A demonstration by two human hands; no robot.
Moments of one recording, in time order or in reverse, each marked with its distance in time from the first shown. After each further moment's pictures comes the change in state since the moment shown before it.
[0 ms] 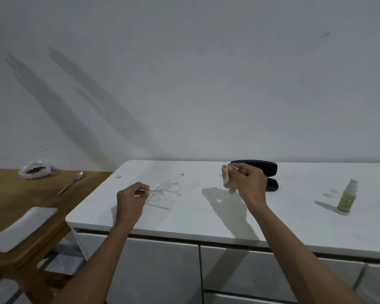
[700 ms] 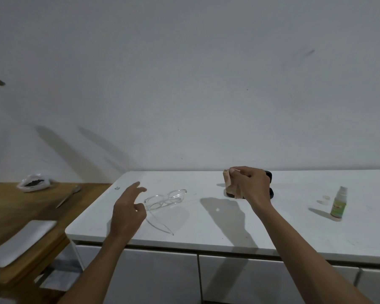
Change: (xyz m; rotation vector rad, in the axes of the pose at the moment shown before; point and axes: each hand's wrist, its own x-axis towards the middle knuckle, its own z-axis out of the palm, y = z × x) left_hand -0.004 0.013 -0.017 0.296 0.043 0.361; right_hand -0.003 -0.035 -0.024 0.020 -0.019 0.023
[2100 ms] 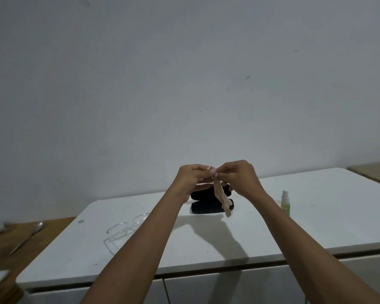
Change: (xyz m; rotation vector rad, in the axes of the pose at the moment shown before) left_hand 0.104 0.280 0.082 -1.014 -0.785 -0.486; right_hand 0.042 -0.027 -0.105 -0.218 -0.129 -0.171
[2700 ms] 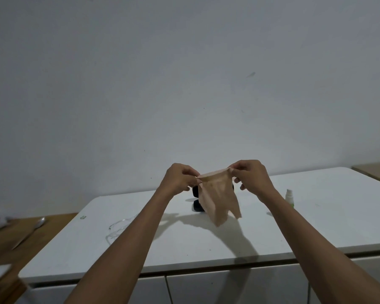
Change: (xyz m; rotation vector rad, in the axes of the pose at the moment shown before) left_hand 0.003 -0.010 -0.047 0.512 0.106 0.077; right_hand 0.004 0.017 -0.011 0.094 0.069 0.127
